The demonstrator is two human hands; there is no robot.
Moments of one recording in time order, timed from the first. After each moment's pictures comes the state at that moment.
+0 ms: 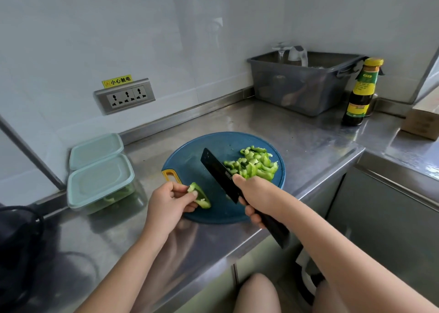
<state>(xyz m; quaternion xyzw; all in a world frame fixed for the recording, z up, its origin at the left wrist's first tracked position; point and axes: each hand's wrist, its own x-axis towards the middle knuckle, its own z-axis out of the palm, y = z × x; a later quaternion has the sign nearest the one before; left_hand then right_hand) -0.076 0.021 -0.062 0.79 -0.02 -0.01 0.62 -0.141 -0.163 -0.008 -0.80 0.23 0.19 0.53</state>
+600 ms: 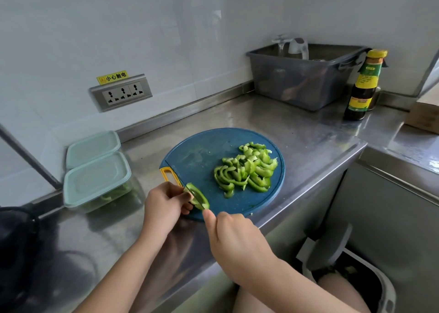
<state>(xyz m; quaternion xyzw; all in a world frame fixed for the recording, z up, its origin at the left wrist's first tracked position) -0.074 0.016 -0.065 0.81 0.02 0.01 0.58 -0.188 -0.102 -0.040 -0.95 0.04 -0.01 0.29</state>
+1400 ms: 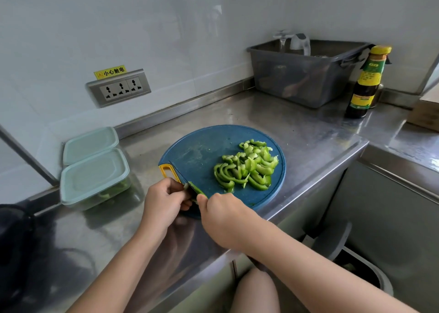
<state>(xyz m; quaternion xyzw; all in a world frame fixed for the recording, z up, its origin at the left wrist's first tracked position) -0.074 0.015 -0.060 0.81 0.03 -0.01 0.58 -0.151 -0.110 -0.022 -0.97 -0.05 0.07 0.24</state>
